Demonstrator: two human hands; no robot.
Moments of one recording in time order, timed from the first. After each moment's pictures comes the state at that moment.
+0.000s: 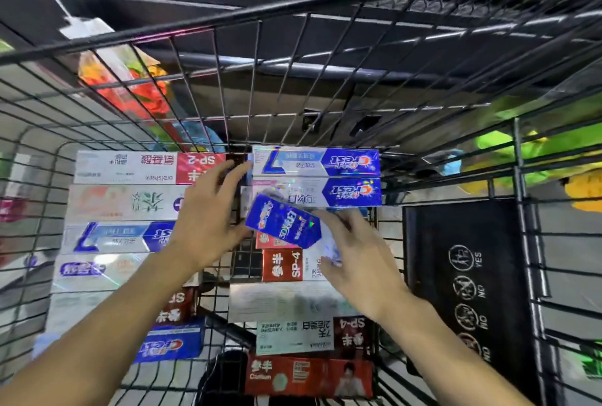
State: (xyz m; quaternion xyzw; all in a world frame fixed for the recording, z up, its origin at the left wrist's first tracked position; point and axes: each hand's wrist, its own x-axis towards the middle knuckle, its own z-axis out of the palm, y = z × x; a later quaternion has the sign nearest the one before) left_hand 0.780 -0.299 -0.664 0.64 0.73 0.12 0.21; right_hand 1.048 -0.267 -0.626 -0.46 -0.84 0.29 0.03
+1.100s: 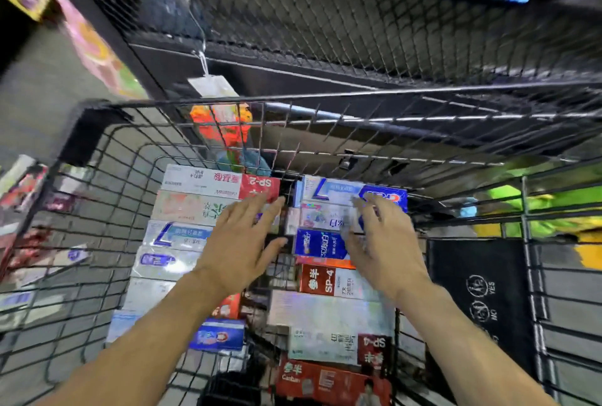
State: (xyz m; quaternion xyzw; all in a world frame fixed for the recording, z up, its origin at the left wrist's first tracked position) left_hand 0.764 -0.342 -0.596 0.68 0.71 0.05 0.15; right_hand 1.006 -0.237 -0.584 -0.48 -0.86 0.16 0.04
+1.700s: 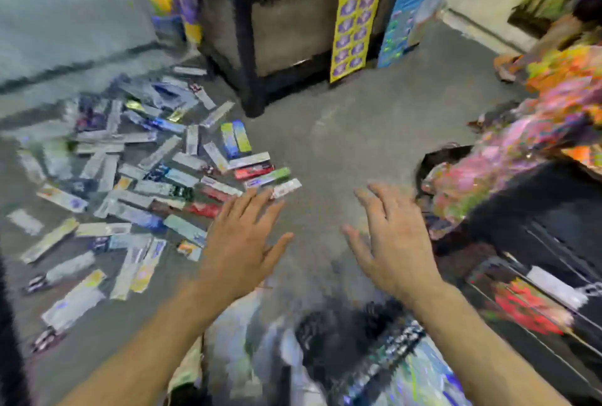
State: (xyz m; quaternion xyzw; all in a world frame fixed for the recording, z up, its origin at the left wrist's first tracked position) left_hand 0.412 -0.645 -0.477 0.37 0.92 0.15 -0.03; right_hand 0.515 -0.414 -0.432 -0.06 -0.99 0.07 0.11
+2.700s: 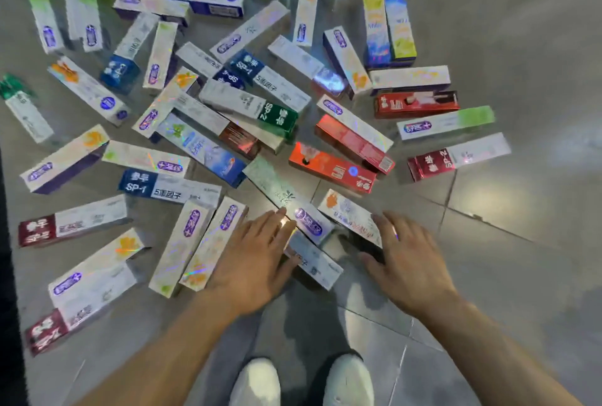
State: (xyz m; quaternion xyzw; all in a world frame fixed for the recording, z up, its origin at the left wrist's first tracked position) left_hand 0.184 -0.902 -1.000 0.26 0.94 0.14 0.17; right_hand 0.213 -0.636 -0.962 0.01 -0.98 0.08 -0.19
